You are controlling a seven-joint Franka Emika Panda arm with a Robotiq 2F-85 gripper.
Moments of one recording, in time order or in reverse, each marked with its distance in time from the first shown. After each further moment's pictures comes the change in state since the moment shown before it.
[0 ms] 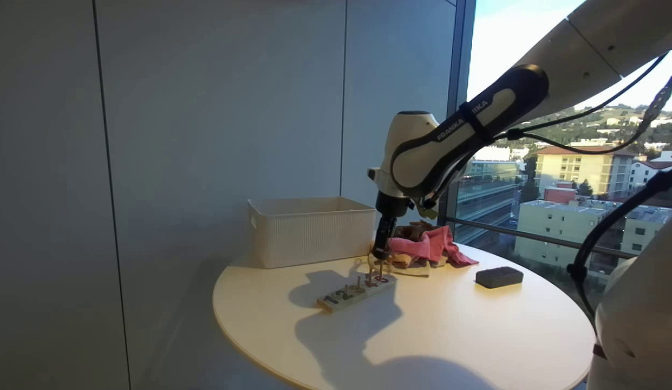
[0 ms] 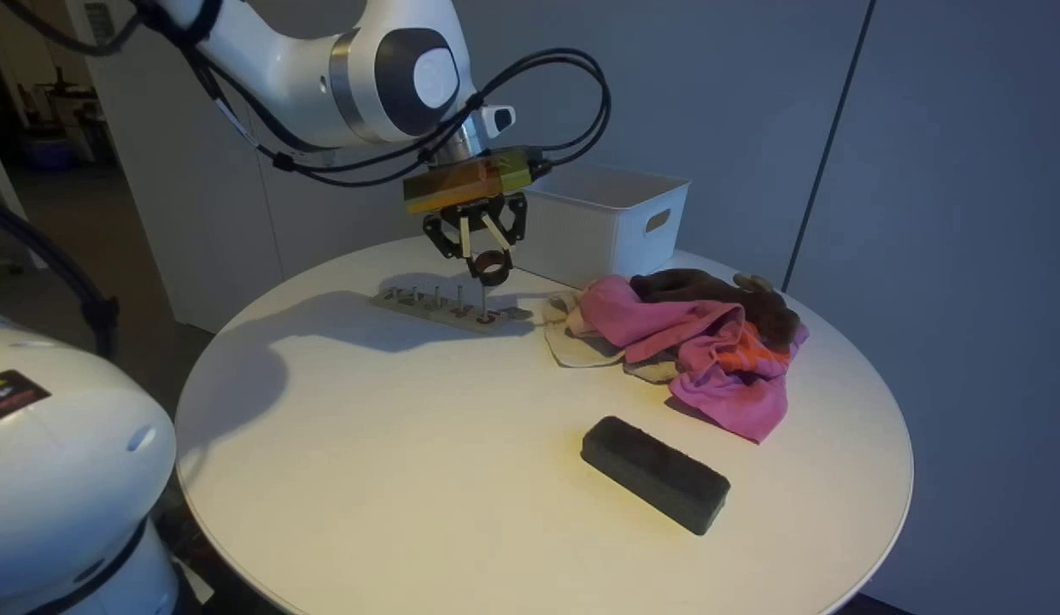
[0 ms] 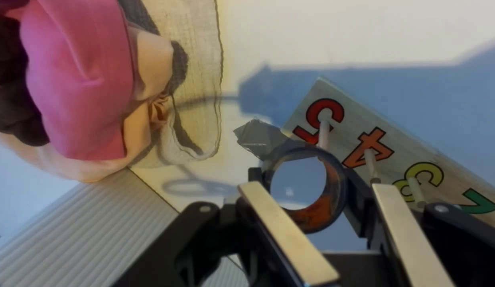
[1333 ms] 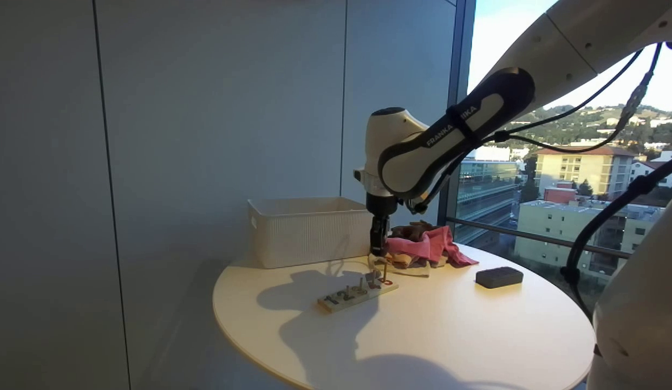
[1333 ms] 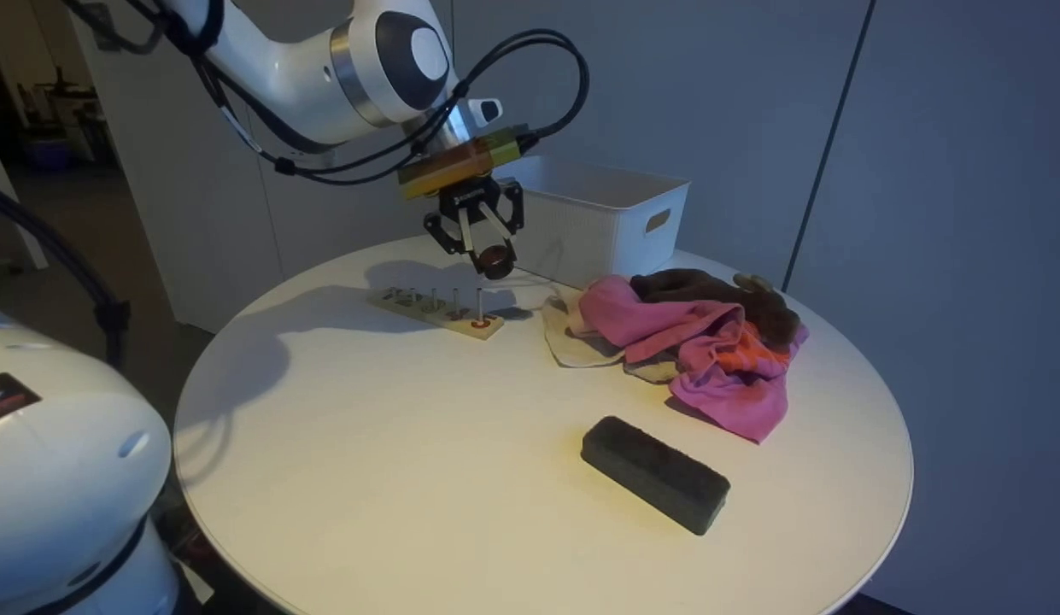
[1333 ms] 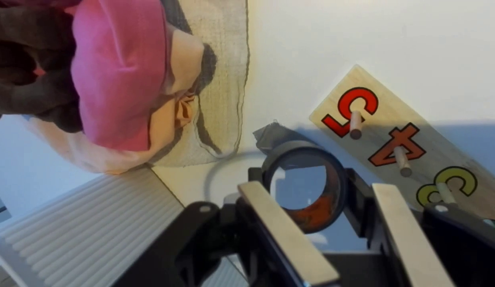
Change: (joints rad) arm -0.034 0.049 0.099 0.076 -0.170 -0.109 0.141
